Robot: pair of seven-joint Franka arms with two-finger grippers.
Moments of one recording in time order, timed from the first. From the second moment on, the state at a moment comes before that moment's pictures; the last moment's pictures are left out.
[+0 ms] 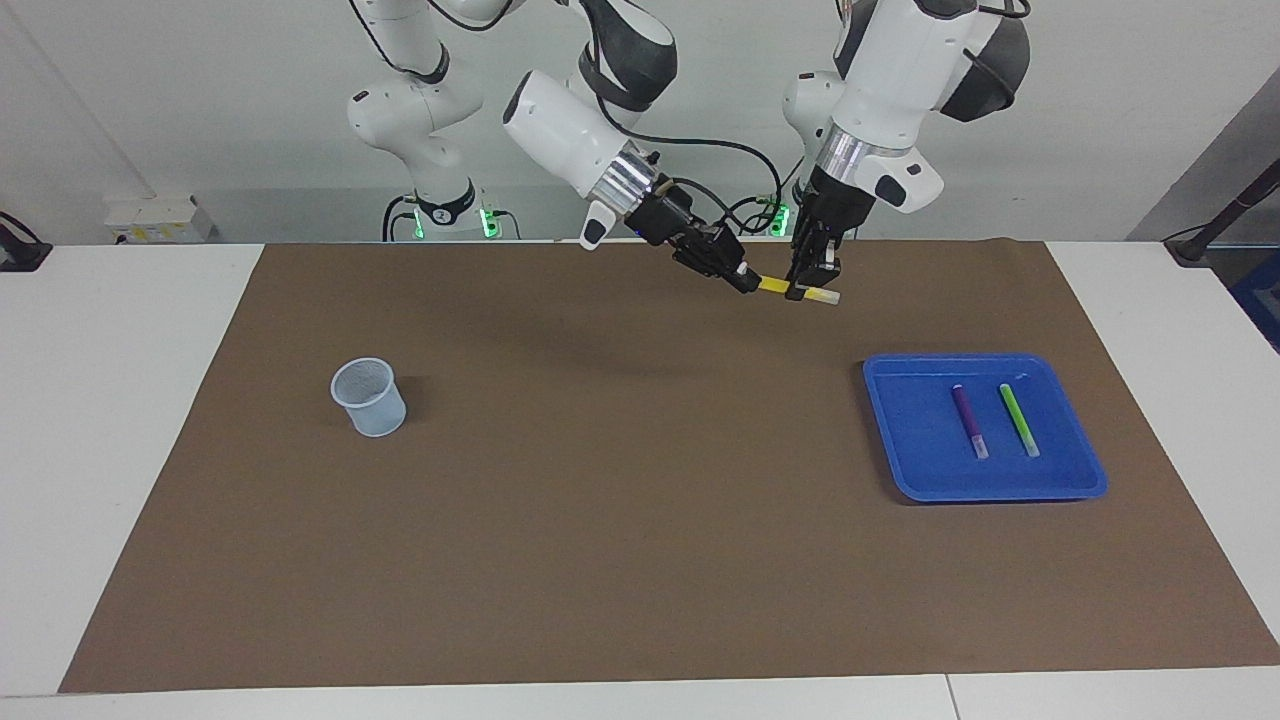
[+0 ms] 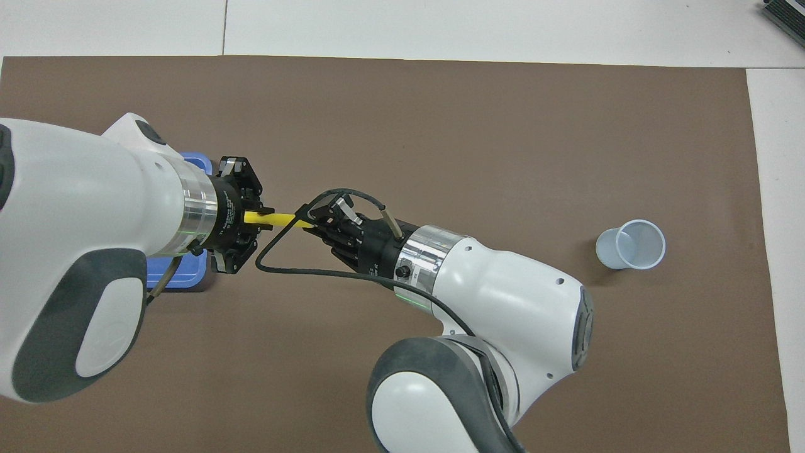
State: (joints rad) left arm -0.26 -0.08 -0.16 -1.79 -0.14 1.89 -1.79; right arm 0.61 0.10 0.14 -1.91 1.17 2.80 0.63
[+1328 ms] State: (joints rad) left arm -0.26 -0.08 -0.16 -1.79 -0.14 1.89 -1.79; right arm 0.61 0.10 0.14 -1.91 1.17 2.80 0.63
